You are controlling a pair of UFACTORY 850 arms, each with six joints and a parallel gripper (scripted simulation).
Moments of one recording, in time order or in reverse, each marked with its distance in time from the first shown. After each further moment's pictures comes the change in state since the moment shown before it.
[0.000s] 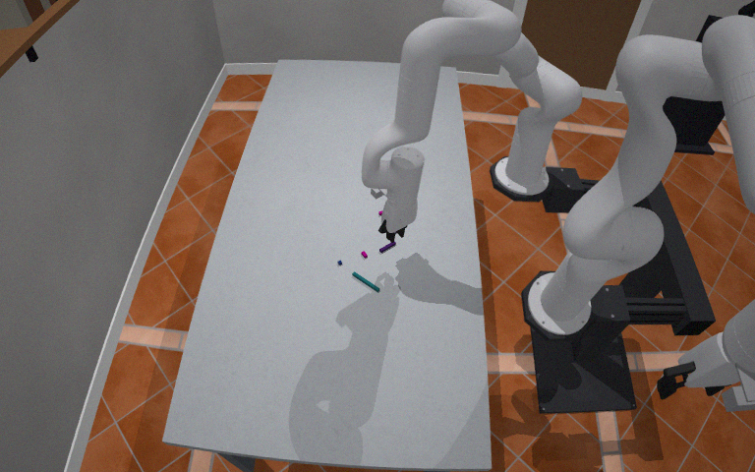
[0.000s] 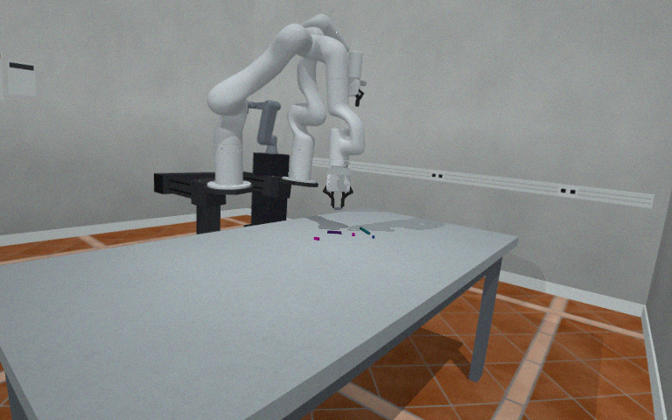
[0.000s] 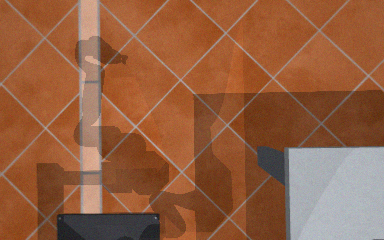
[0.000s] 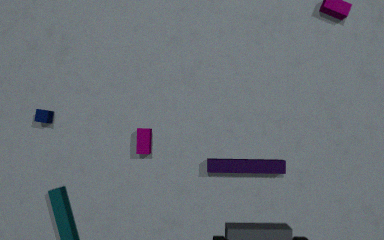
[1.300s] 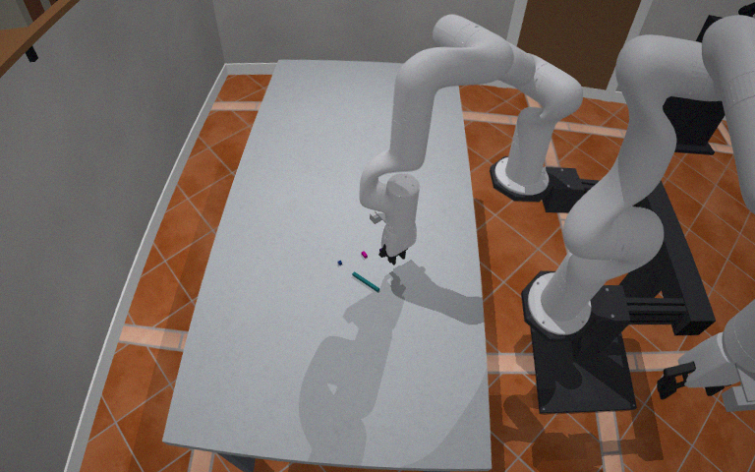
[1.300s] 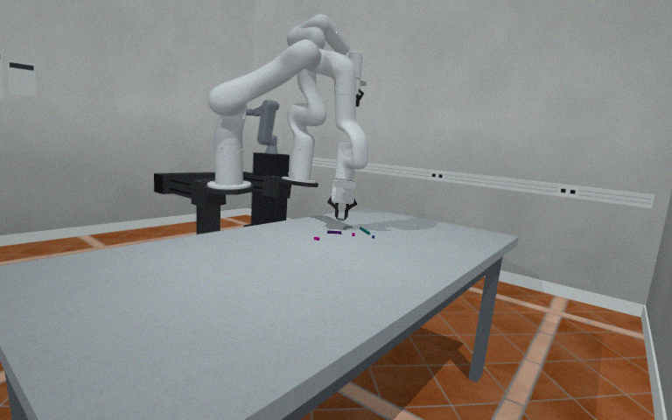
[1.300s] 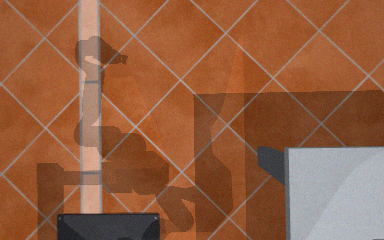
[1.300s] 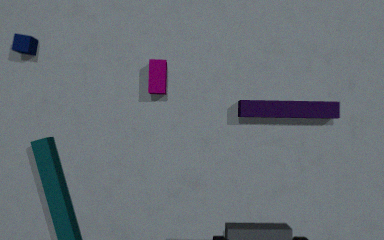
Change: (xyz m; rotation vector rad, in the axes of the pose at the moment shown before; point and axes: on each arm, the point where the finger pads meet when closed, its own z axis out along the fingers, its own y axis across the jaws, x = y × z) left arm 0.000 0.000 0.000 0.000 0.000 0.000; right arm -0.040 -0.019 0.054 -0.048 -0.025 -0.003
